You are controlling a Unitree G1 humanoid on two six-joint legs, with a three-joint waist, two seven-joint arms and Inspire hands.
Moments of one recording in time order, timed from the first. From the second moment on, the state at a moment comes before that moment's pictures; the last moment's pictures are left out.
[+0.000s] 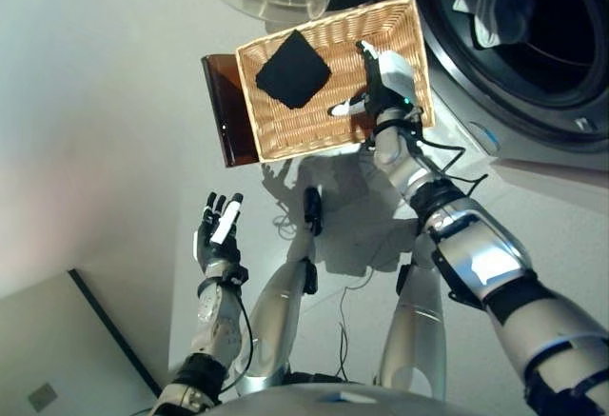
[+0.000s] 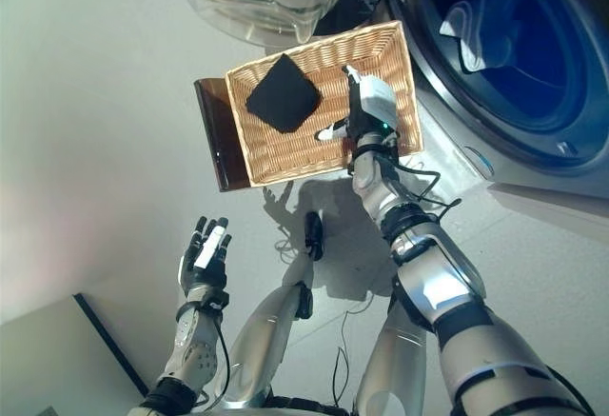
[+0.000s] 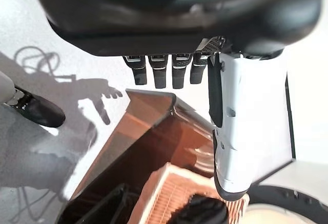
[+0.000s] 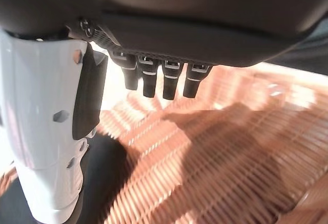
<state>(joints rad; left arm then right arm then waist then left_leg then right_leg) -0.04 0.05 -0.20 0.50 -0.85 -0.42 0.22 -1.08 -0.31 0.53 1.08 -0.25 0.00 -0.46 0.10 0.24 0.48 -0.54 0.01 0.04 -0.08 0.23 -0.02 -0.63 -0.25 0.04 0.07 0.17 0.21</state>
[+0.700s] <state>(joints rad) -0.06 0.07 -0.21 0.46 -0.84 -0.43 0.24 -1.22 -0.28 0.51 1.27 -0.15 0.00 -0.48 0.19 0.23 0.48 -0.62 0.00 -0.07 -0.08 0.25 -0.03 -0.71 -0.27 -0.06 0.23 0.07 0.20</state>
